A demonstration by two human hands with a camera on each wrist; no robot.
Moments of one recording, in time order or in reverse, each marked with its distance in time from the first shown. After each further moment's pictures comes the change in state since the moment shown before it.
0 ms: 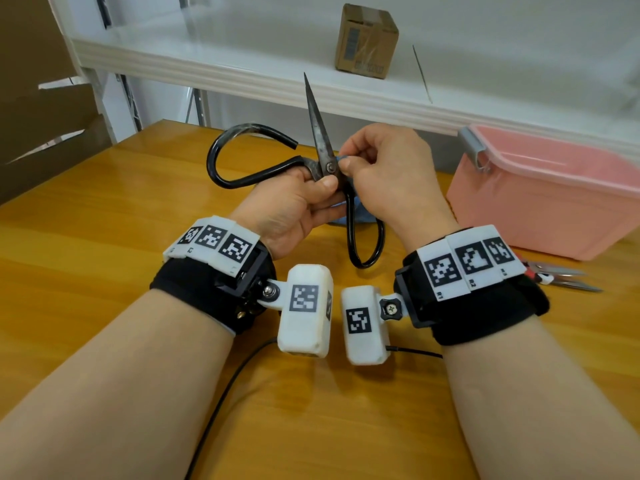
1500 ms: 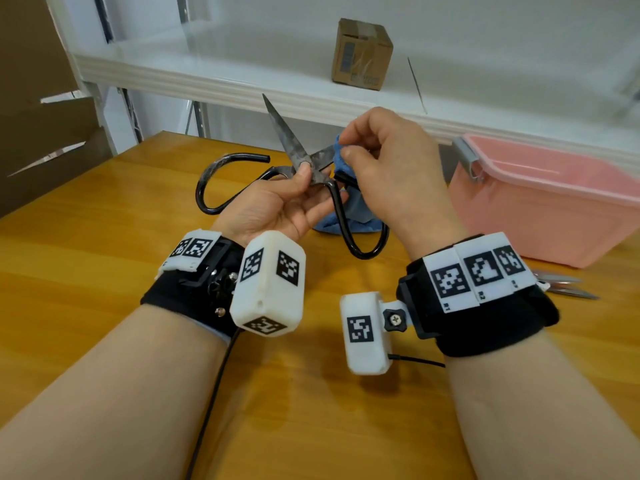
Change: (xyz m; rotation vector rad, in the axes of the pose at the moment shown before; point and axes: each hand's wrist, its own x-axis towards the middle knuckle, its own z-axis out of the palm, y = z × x) left_hand 0.007 0.010 -0.012 -0.502 0.000 -0.076; right_hand 0.001 -0.010 -0.014 0.106 0.082 -0.118
